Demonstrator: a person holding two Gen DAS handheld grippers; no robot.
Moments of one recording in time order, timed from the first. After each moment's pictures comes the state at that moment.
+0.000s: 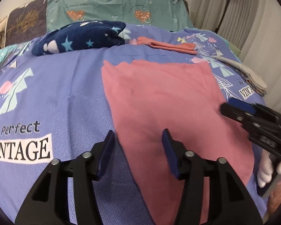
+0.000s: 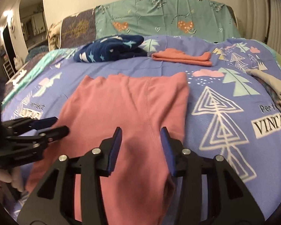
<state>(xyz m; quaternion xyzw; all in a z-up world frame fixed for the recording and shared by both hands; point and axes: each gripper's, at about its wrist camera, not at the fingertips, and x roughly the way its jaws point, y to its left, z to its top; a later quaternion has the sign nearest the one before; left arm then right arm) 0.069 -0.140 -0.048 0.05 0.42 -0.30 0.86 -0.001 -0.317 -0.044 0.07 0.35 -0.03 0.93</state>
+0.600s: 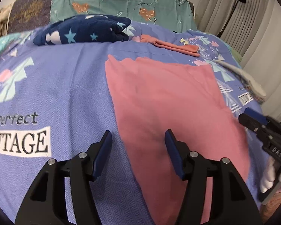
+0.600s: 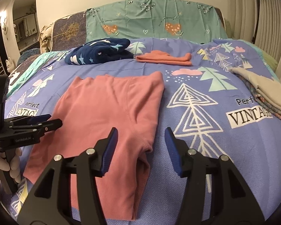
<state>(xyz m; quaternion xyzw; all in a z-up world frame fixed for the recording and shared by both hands) 0.074 -0.133 -0.051 0.01 0.44 -0.30 0.84 -0.028 -0.334 -0.037 0.06 0.36 -0.07 0.93</state>
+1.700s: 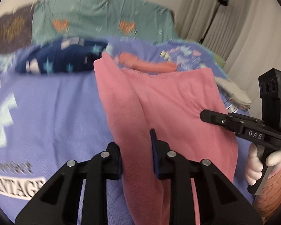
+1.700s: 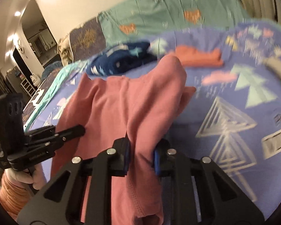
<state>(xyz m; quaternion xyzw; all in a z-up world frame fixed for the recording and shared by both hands) 0.086 -0.167 0.010 0.03 0.37 -0.36 0.85 0.020 -0.362 -0.004 0.15 0.35 0.04 0.92</state>
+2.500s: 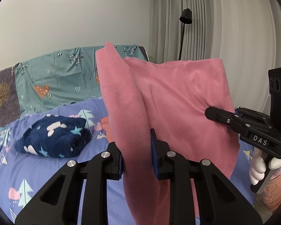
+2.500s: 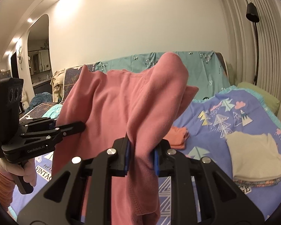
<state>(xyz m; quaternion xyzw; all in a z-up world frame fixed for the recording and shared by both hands) 0.095 -0.233 0.137 0.09 0.22 -0.42 0.88 -0.014 -0.392 0.133 0.06 0.17 -0.04 0.98</state>
